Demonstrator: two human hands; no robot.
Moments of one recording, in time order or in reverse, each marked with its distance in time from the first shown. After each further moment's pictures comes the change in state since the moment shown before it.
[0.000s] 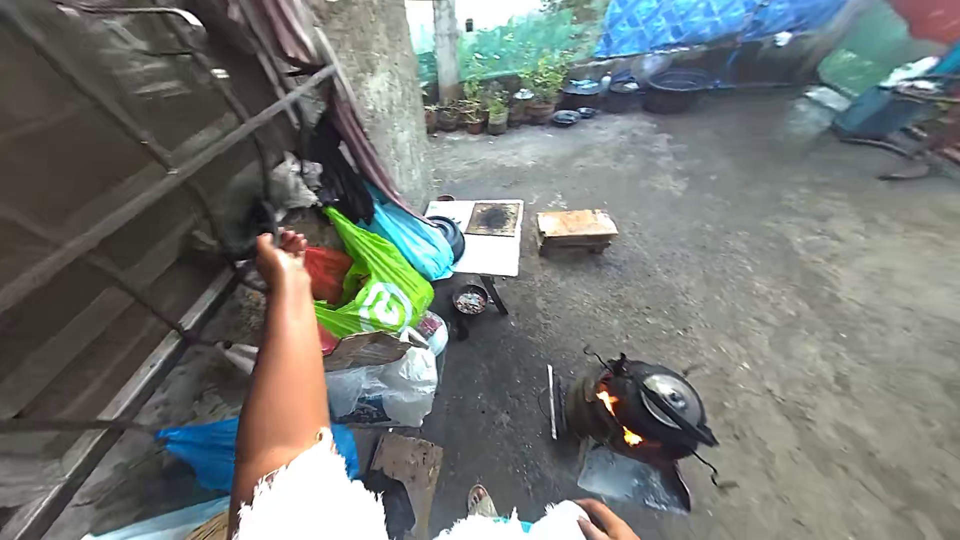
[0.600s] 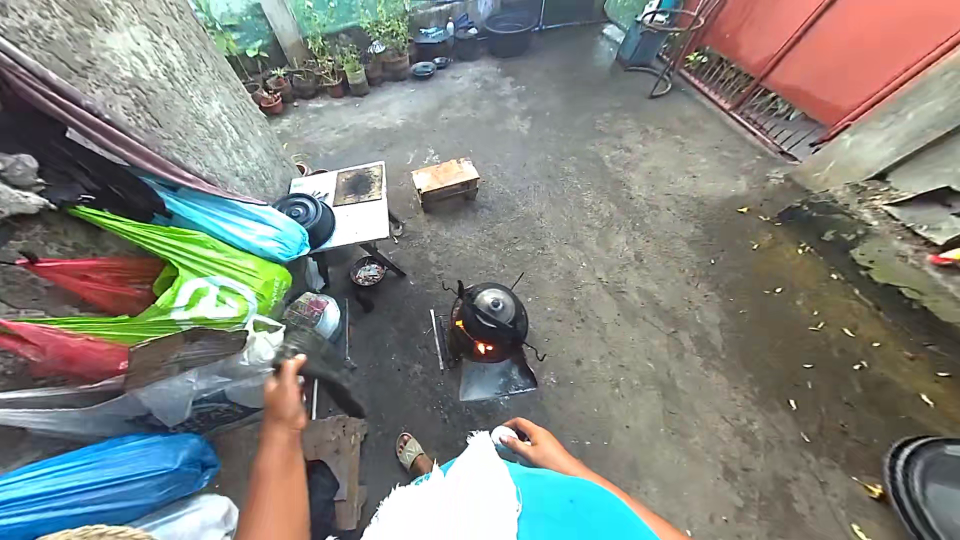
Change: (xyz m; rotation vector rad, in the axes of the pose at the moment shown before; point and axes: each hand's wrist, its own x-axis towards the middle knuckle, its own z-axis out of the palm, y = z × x) left_hand -0.365 -0.130 -0.070 0.725 -0.393 -0.338; right_hand -0.072 0.116 -0.130 0.012 -0.028 -0.002
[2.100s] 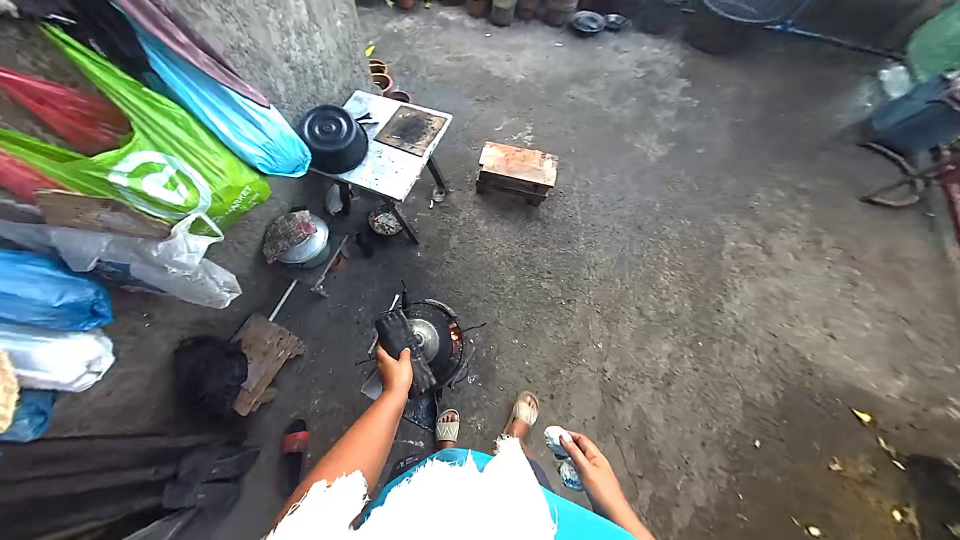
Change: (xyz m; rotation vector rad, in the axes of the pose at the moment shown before) left_hand -0.072 -0.122 0.448 0.195 0.332 -0.368; right_hand 0.092 0.095 -0.433 0.133 0.153 0.079
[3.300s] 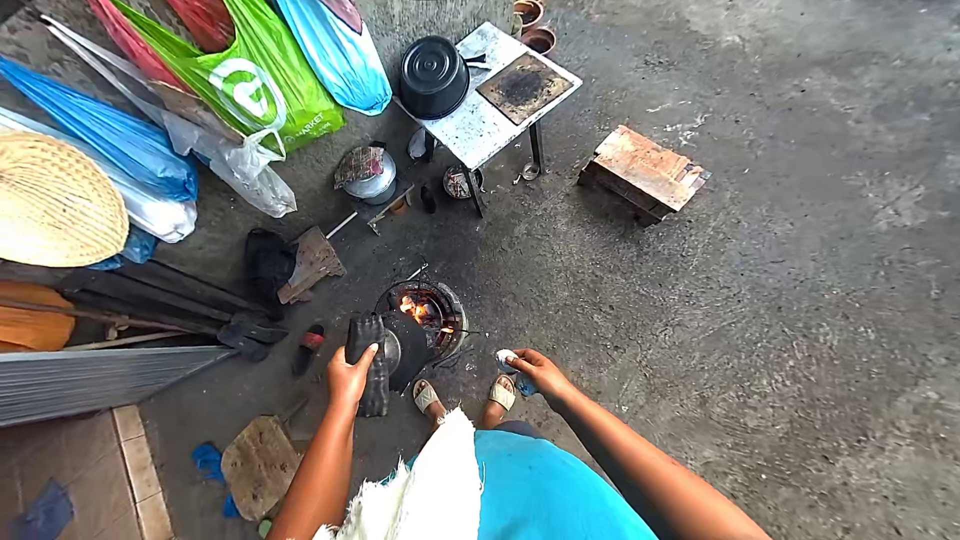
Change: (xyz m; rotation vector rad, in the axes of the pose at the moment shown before) left_hand -0.102 0.048 0.007 -0.049 0.435 -0.117; right_hand 0.245 -0.162 -0.008 -0.356 -0.815 0.057
